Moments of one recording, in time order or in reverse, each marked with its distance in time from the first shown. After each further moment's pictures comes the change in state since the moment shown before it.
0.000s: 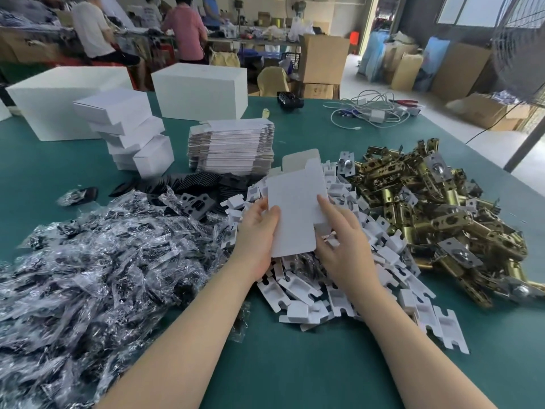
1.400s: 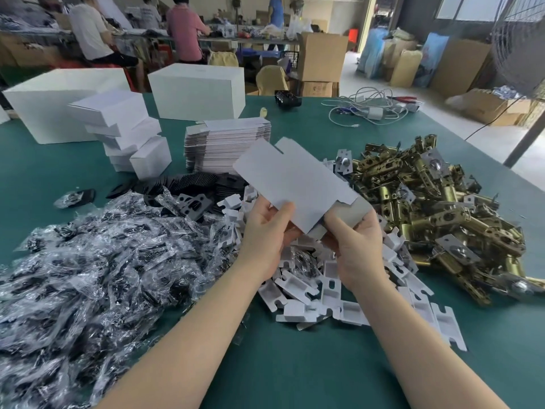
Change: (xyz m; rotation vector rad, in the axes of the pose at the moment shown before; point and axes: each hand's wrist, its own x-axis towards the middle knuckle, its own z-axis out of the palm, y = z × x) left_hand -0.010 0.002 0.015 -0.084 -0.116 0.110; right_hand 0.012 -0.008 -0.001 0.989 0.303 0.509
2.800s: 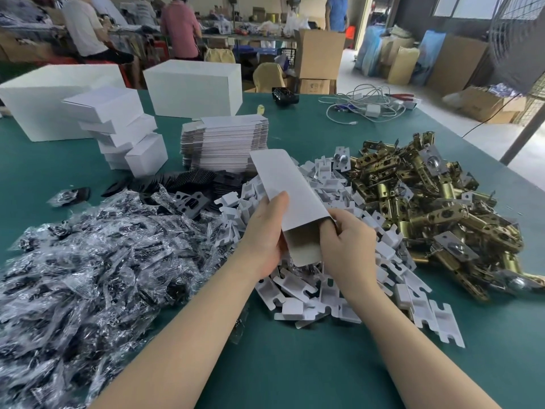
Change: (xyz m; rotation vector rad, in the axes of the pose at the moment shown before) left_hand -0.001 0.011 0.005 0.018 -0.033 -0.234; right_hand -0.013 0.000 0.003 -0.928 -0.018 -0.339
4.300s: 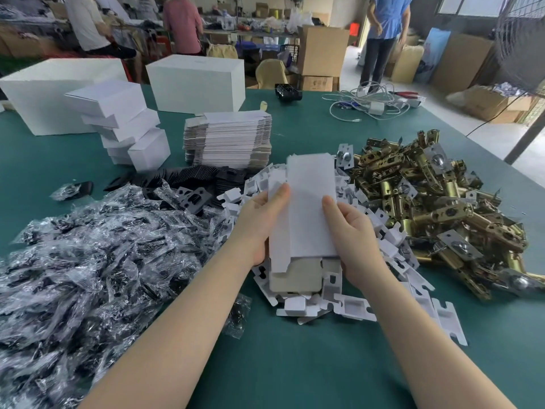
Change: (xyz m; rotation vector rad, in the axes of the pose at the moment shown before) left_hand -0.003 0.018 -0.006 0.140 0.081 0.046; right_hand 0.009 -0.008 -0.011 0.470 -0.260 0.294
